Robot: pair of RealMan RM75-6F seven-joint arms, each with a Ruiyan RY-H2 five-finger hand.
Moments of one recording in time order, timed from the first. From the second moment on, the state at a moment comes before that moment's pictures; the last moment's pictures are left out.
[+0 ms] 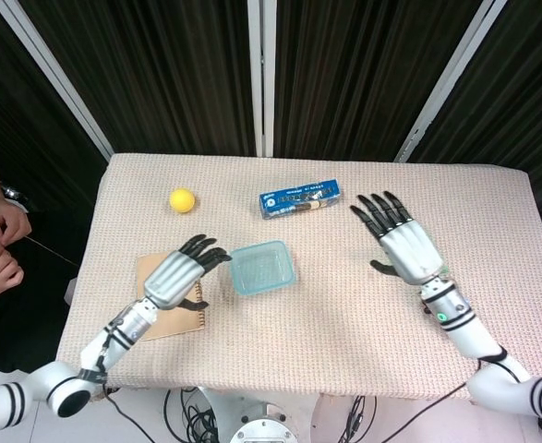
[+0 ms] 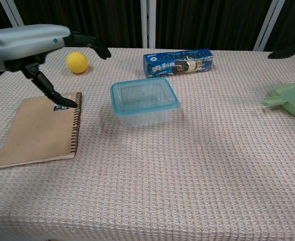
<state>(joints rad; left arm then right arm) -0.65 -1.39 -0.18 -1.66 1.51 0.94 0.14 0.59 -1.25 0.09 -1.46 -1.53 1.31 -0.07</state>
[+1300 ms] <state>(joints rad) -1.02 -1.63 -0.29 -1.53 0.46 0.85 0.59 0.48 -1.24 0.05 -1.43 -1.64 1.37 0.04</state>
